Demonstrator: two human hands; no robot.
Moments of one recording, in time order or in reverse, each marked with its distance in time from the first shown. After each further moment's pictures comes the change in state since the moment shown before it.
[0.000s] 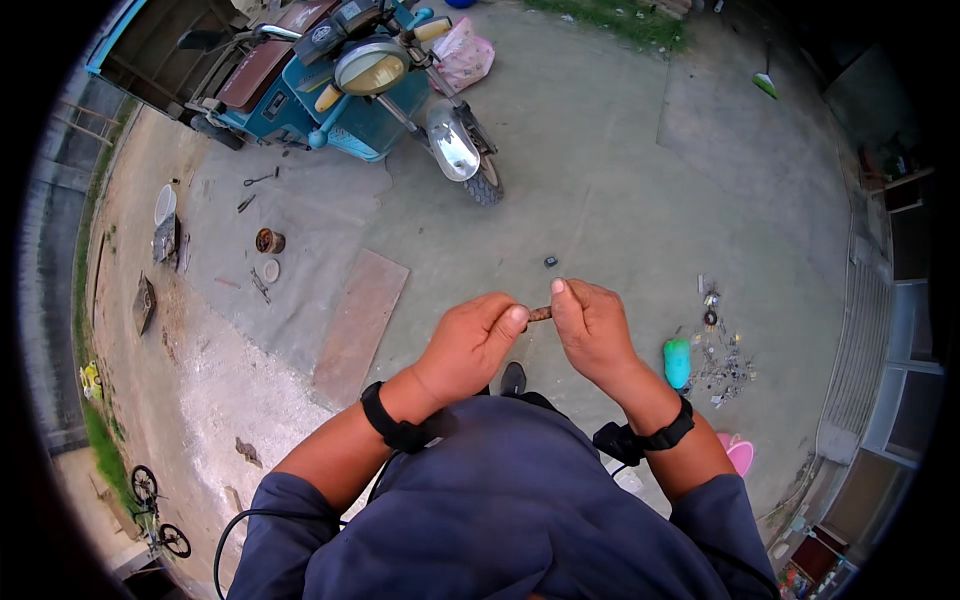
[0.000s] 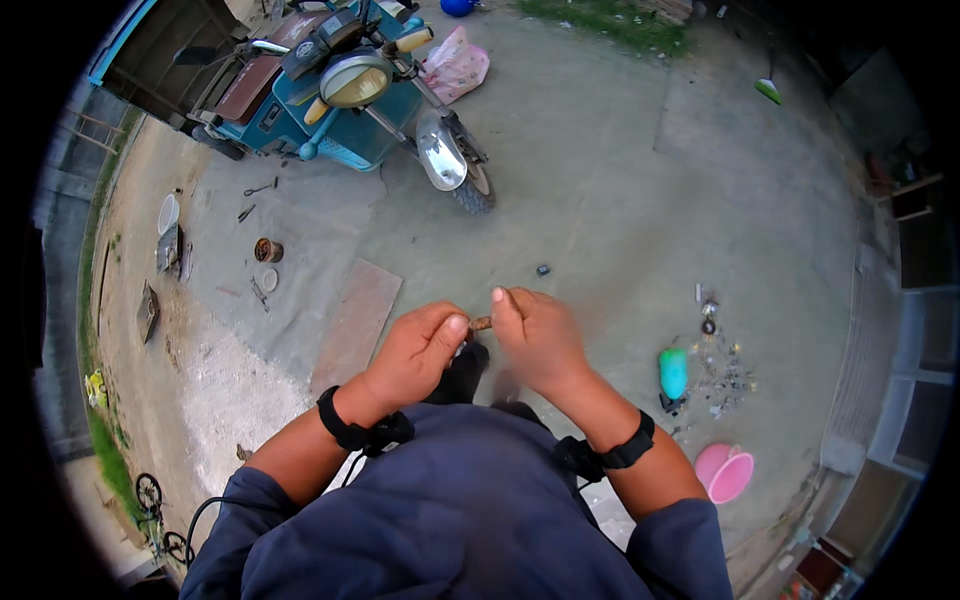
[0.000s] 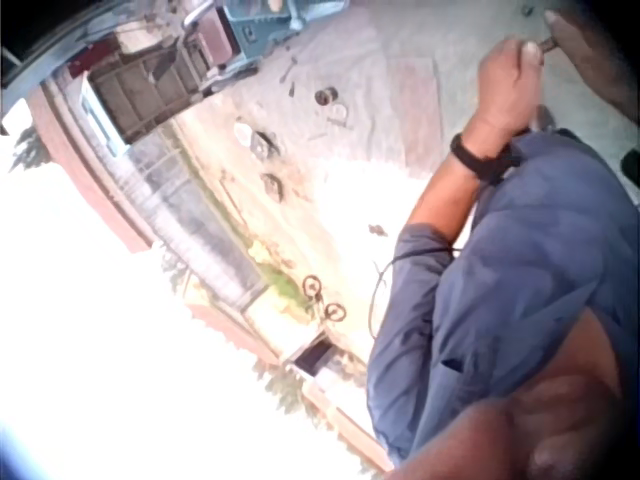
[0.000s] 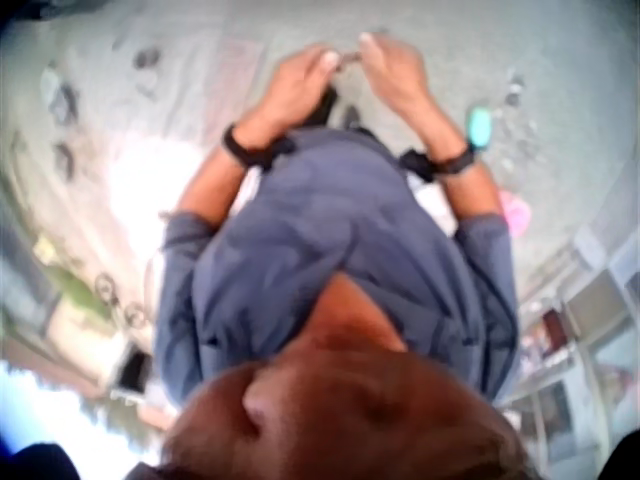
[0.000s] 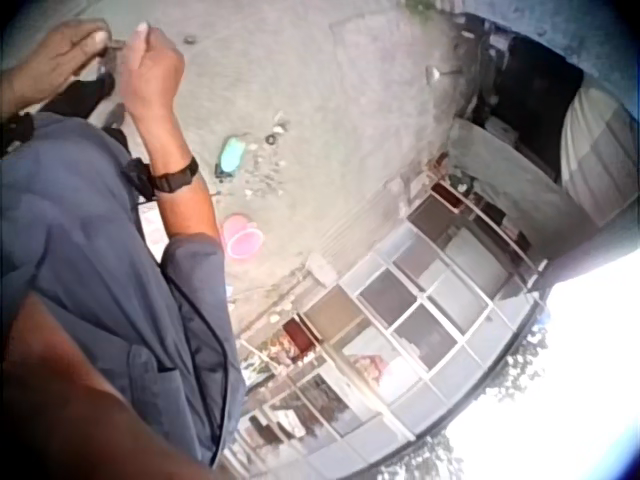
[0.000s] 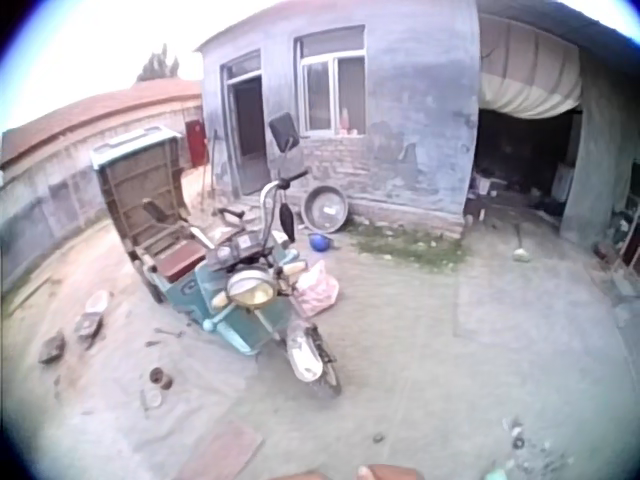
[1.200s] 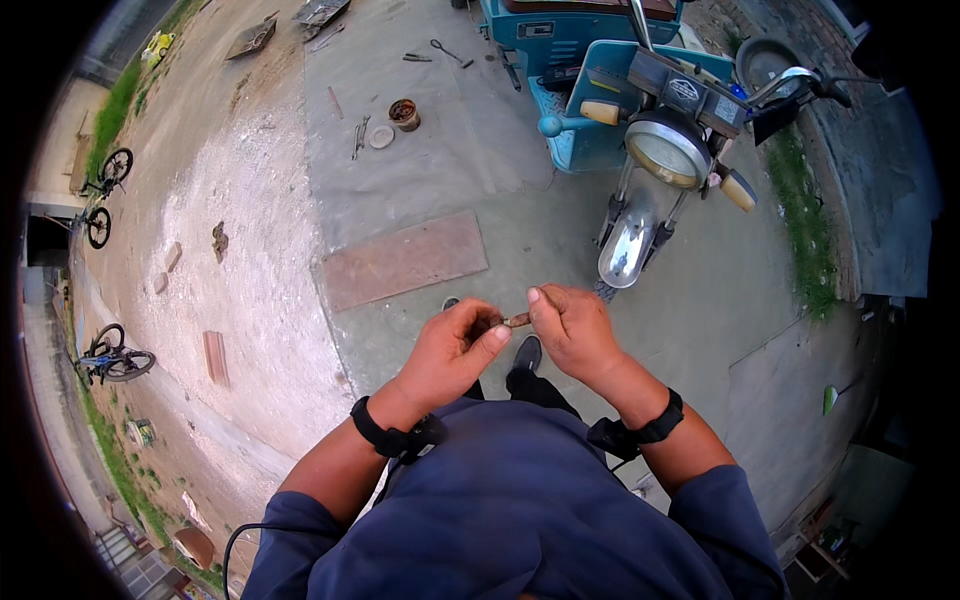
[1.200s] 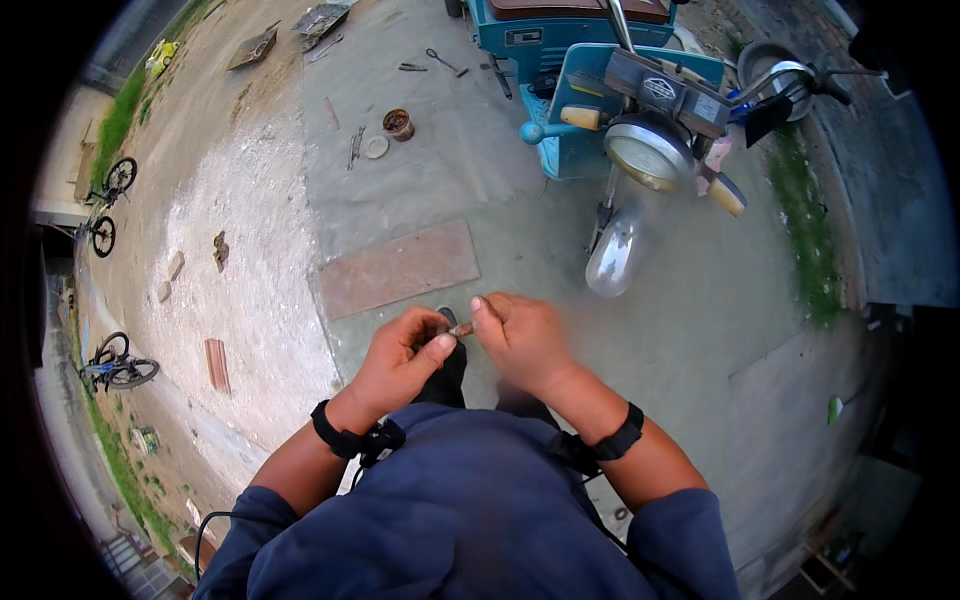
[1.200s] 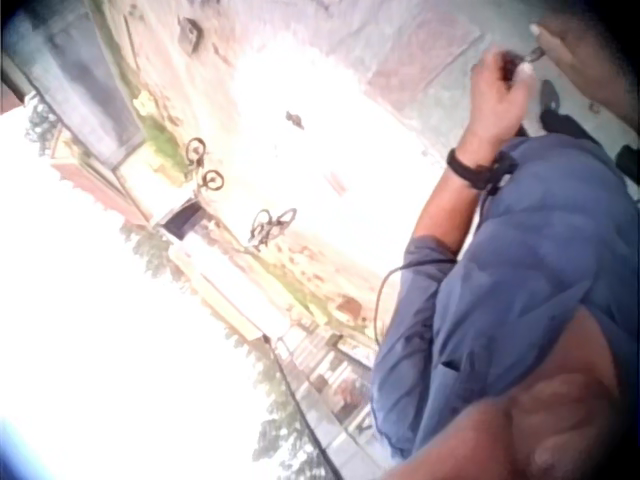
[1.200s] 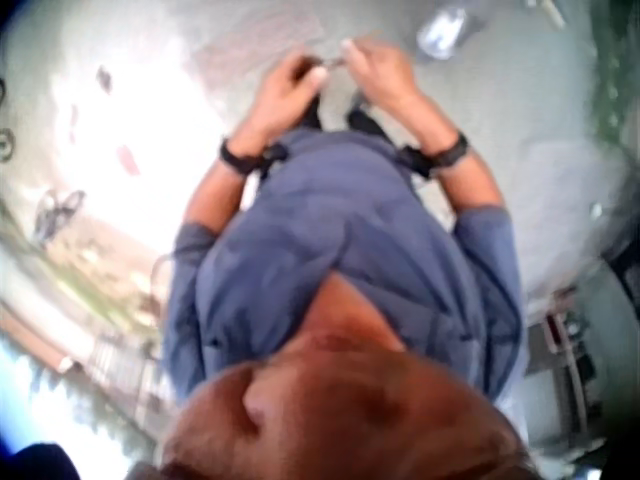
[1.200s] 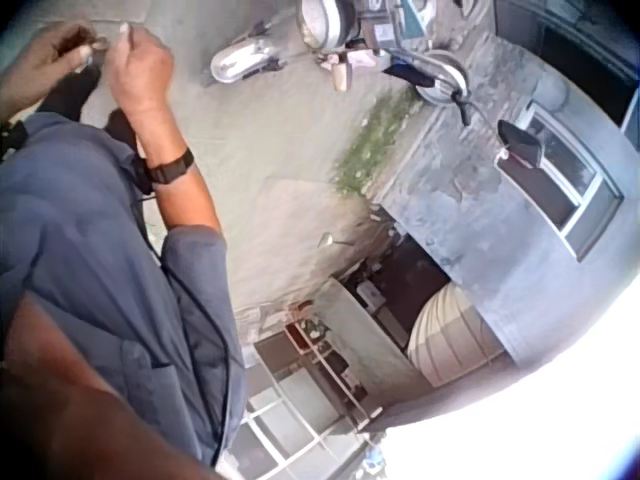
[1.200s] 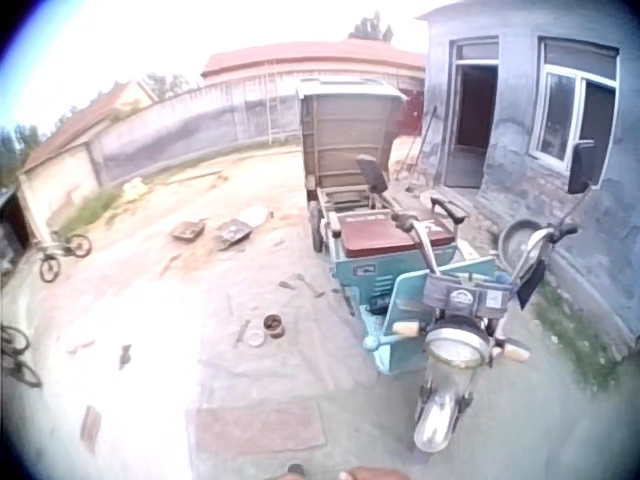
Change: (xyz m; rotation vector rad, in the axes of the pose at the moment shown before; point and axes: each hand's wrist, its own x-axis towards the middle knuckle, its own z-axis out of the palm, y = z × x) left_hand -0.013 -0.063 -0.206 -0.302 0.874 -0.372; right_hand 0.264 -0.089 0.241 0.012 -0.876 -0.462
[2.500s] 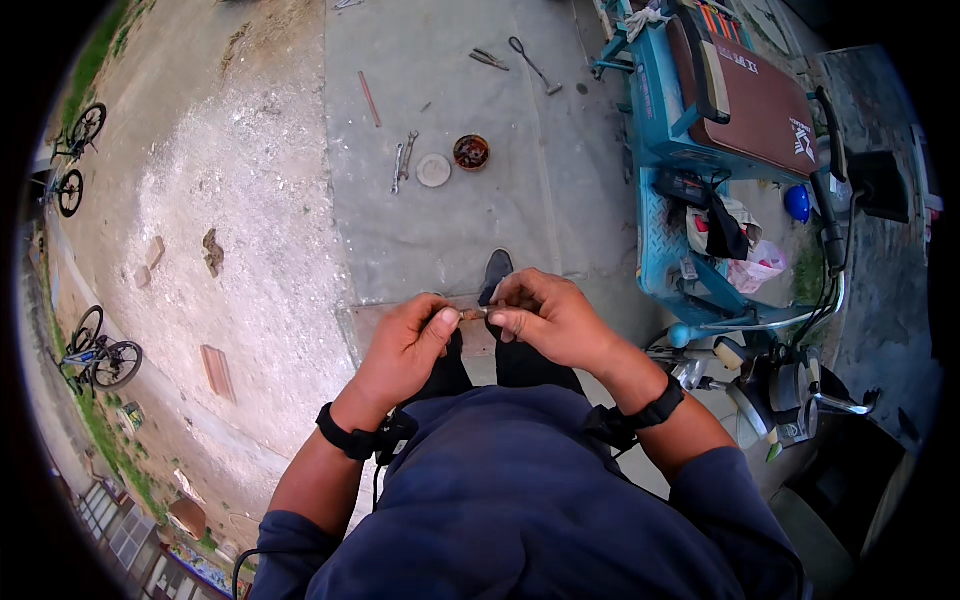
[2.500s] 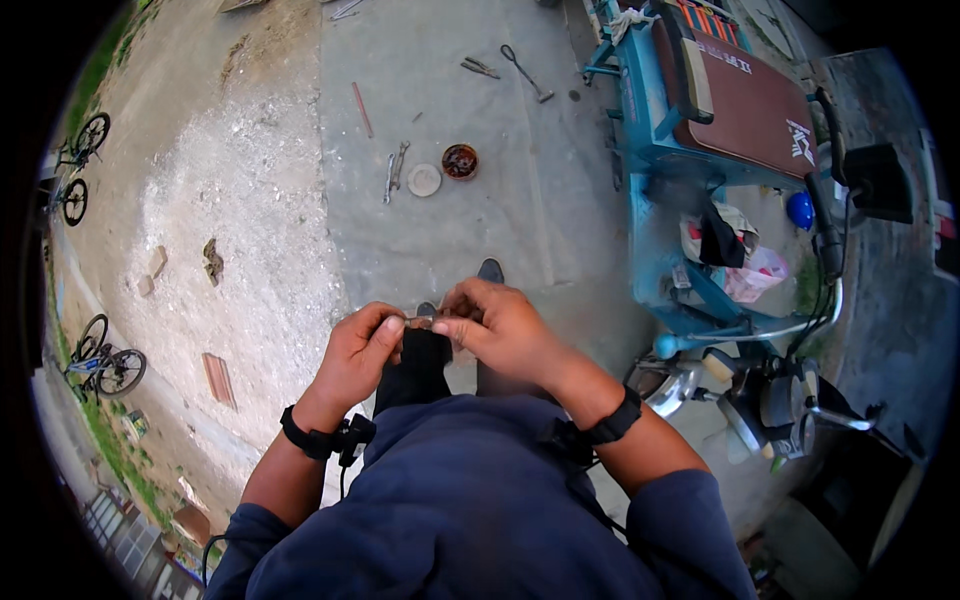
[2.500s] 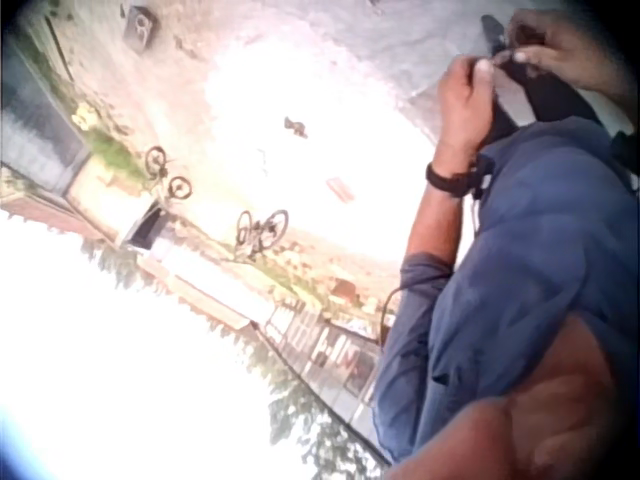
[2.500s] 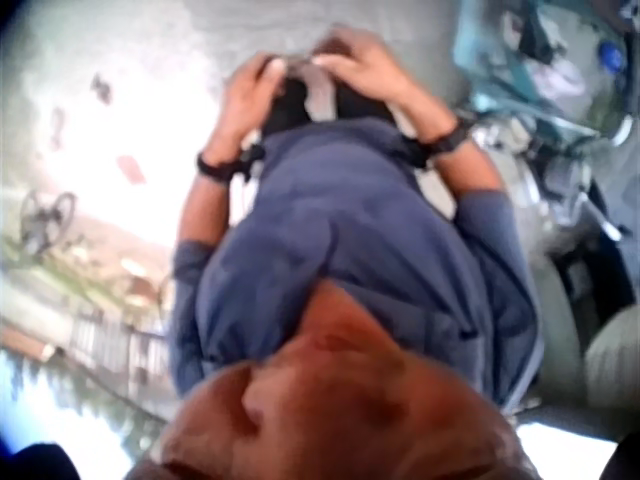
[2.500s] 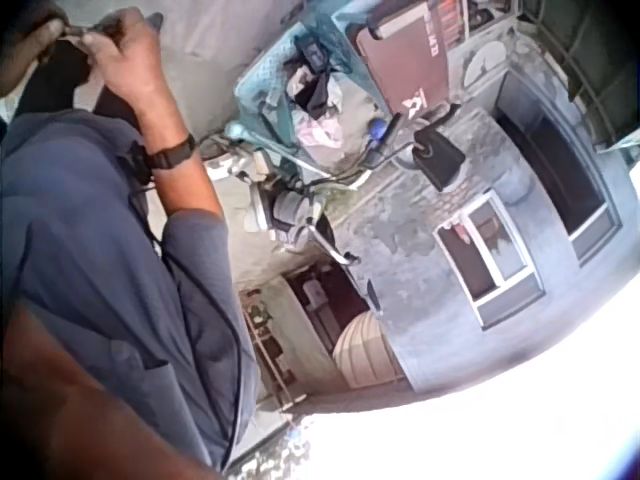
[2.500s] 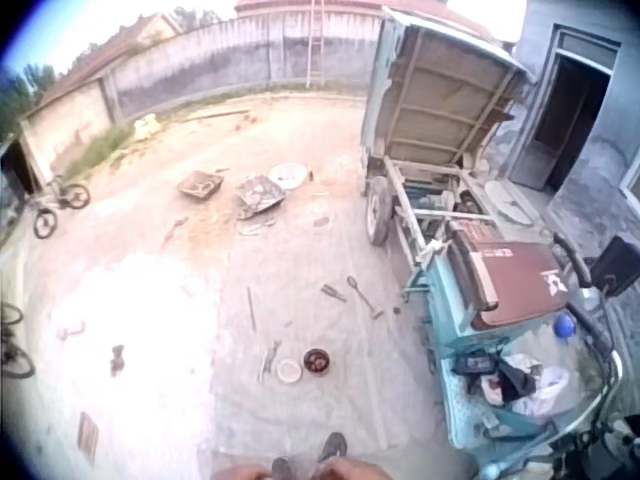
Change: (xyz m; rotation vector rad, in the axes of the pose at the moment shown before) left_hand 0.346 -0.016 -0.493 -0.098 0.175 -0.253; right_hand 0.581 -0.020 0.220 0.564 -0.516 0.321
